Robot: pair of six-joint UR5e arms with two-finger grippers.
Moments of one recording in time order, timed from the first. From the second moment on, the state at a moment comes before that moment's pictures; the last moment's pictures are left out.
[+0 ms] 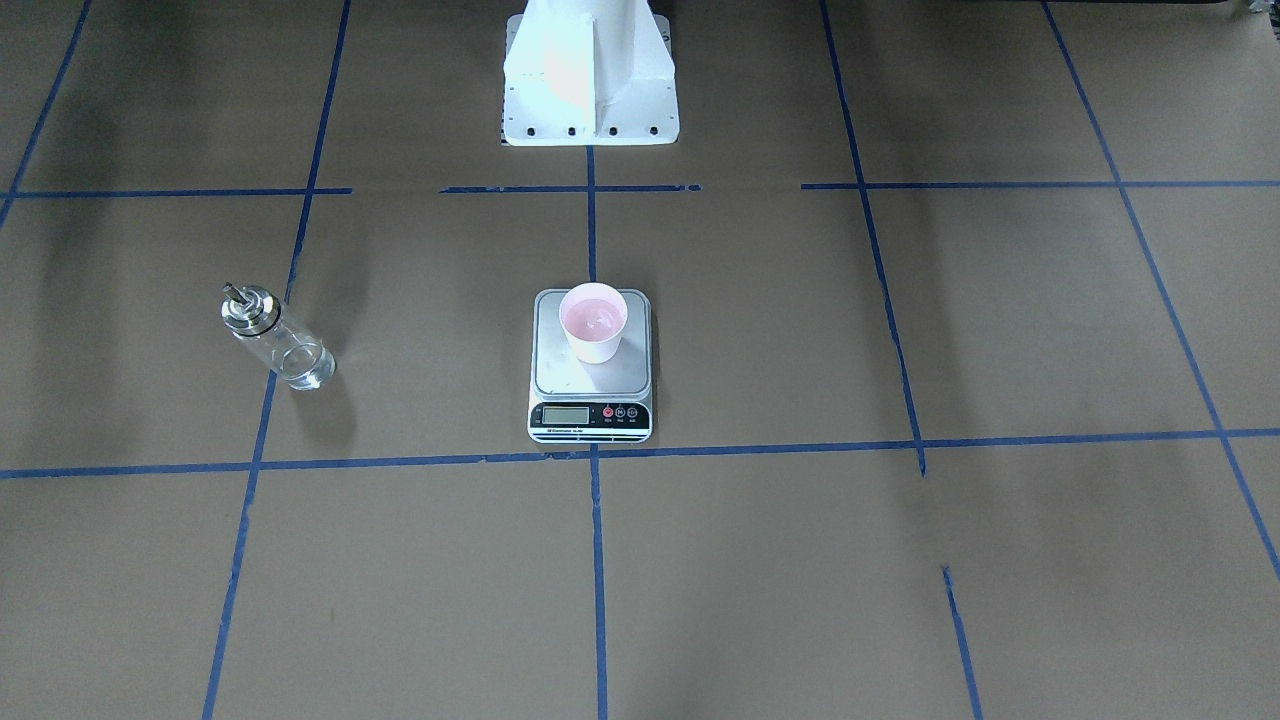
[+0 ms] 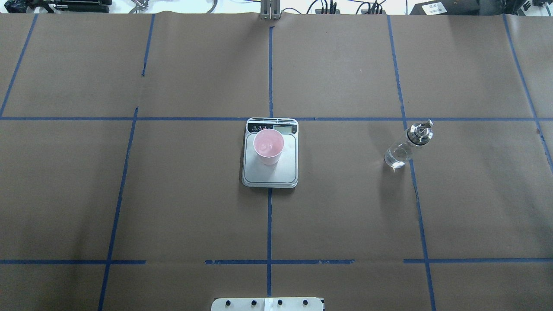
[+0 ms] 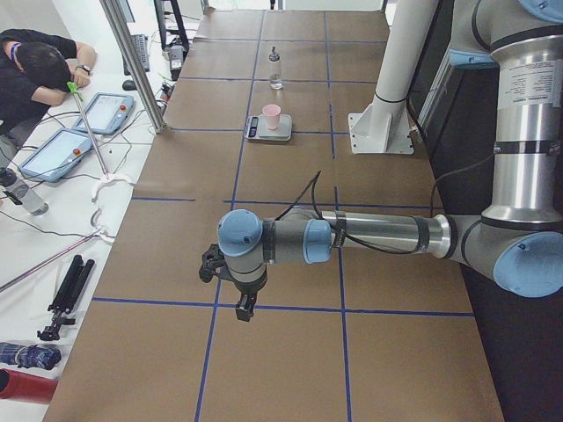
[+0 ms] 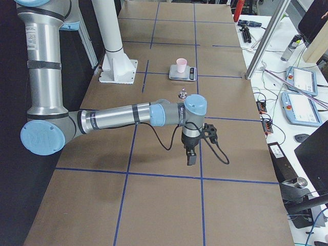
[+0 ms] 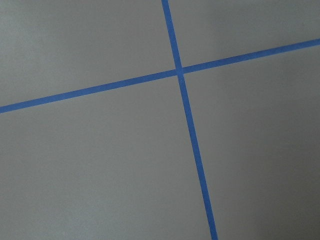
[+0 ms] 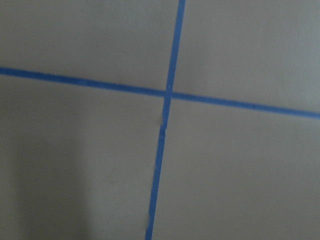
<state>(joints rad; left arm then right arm) -1.62 -1.51 -1.68 -1.48 -2.36 0.27 1.45 -1.61 1.75 -1.69 2.18 0.02</state>
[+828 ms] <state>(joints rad) -1.59 -1.52 -1.68 -1.47 -2.35 0.27 1.46 -1.65 1.68 -1.71 2.25 0.01</state>
